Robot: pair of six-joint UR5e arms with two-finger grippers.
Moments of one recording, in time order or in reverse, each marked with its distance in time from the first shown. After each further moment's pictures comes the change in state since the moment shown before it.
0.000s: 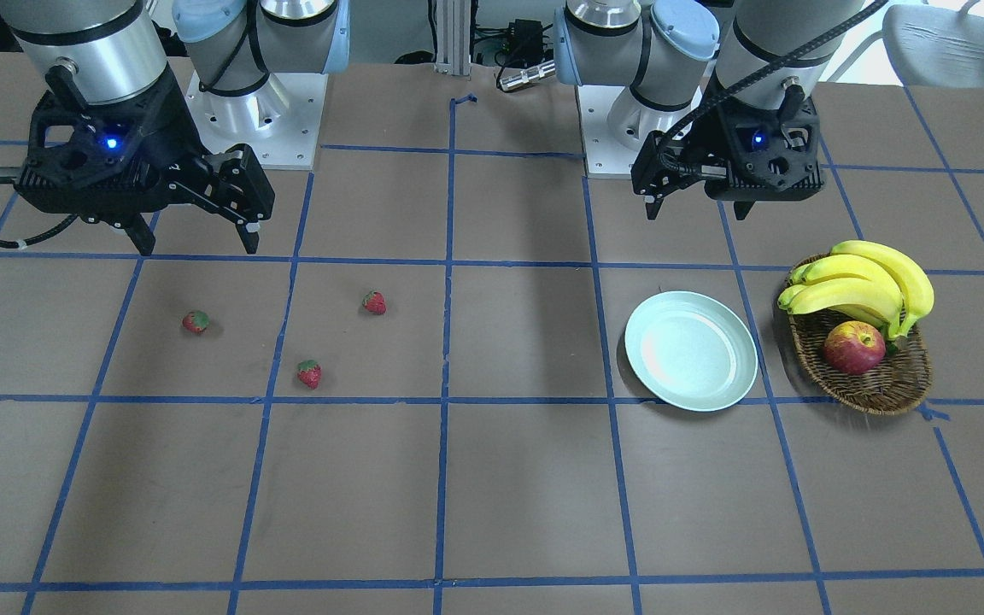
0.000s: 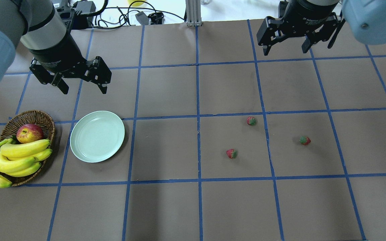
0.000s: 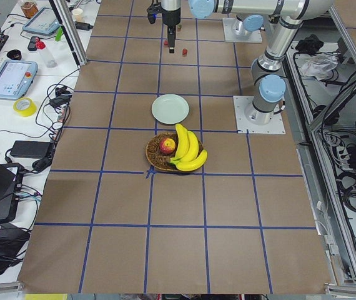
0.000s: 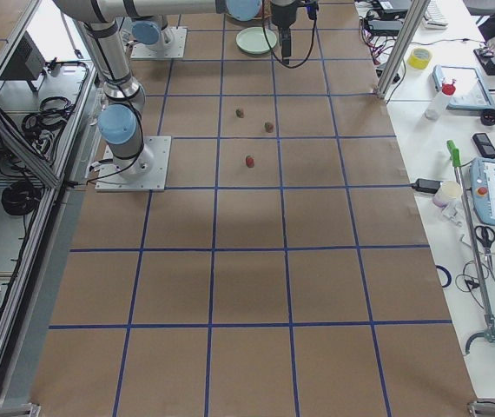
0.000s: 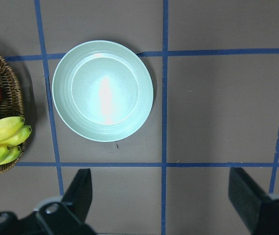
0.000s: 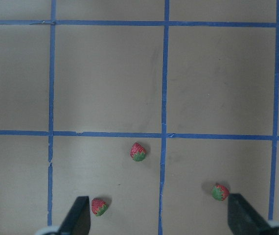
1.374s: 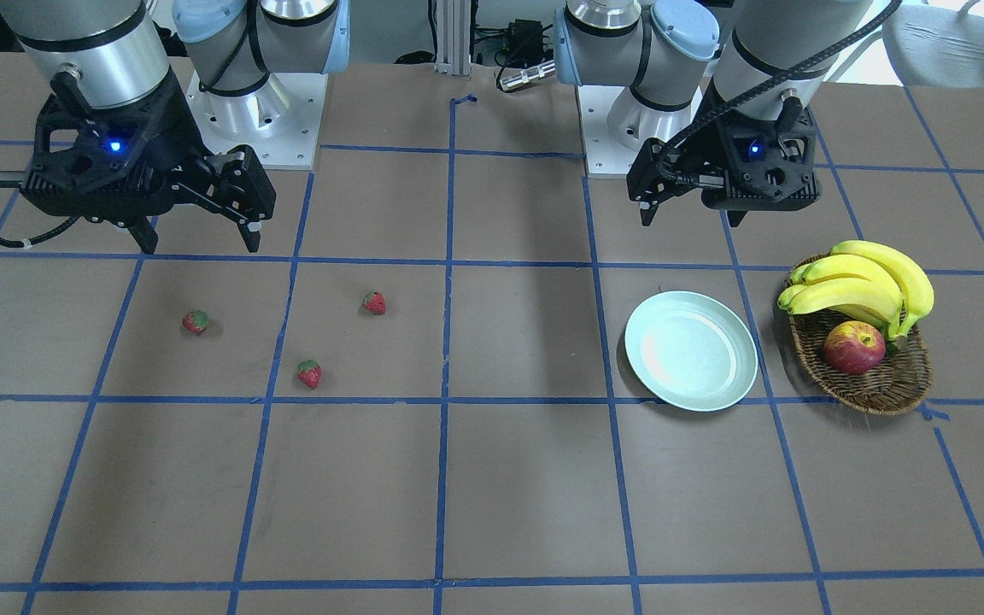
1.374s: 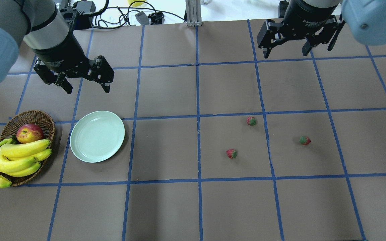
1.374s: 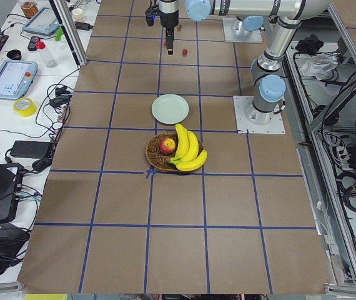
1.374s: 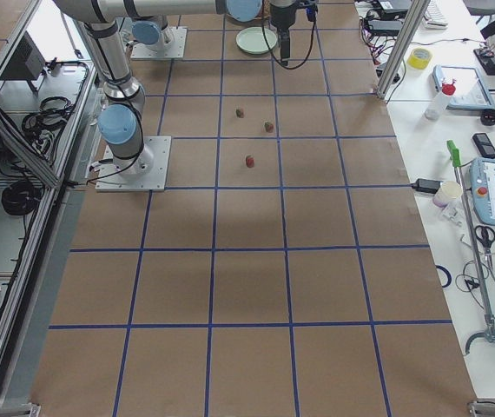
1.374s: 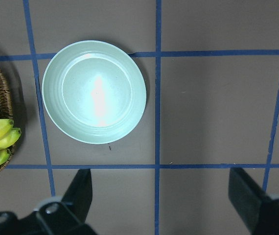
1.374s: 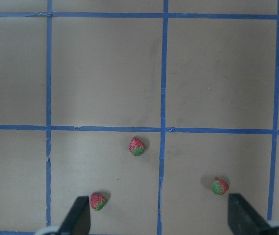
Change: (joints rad) left arm 0.001 -0.007 0.001 0.007 -0.021 -0.001; right arm 0.000 0.001 0.003 0.017 -0.001 0.004
